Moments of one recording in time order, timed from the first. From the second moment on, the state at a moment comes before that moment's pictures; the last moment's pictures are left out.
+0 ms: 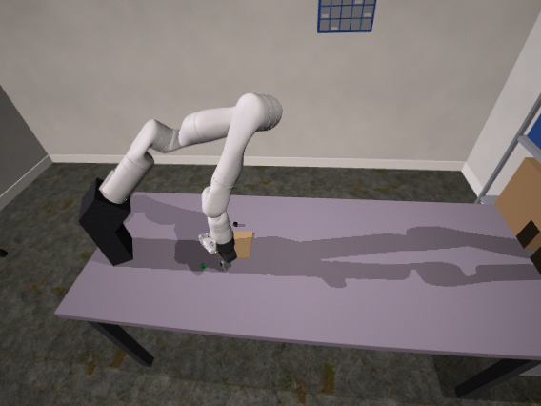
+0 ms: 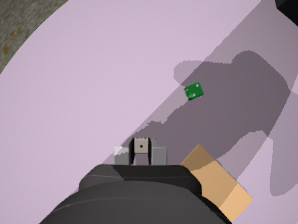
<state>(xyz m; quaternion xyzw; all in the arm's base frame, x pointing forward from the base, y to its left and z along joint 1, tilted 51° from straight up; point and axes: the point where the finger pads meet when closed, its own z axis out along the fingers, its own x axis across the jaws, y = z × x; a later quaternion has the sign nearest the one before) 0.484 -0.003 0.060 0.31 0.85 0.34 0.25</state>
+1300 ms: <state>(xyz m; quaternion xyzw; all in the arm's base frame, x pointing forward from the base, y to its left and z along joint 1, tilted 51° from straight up) 0.444 -0.026 0.102 0.30 0.85 0.35 0.25</state>
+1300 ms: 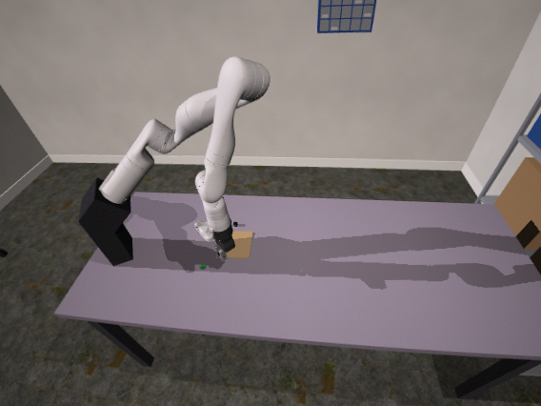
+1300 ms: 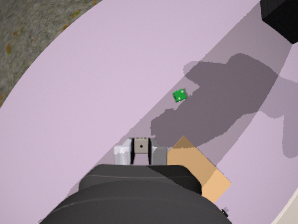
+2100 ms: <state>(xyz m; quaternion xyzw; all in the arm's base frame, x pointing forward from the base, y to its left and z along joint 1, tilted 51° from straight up) 0.423 -0.050 0.121 0.31 0.85 0.34 0.26</state>
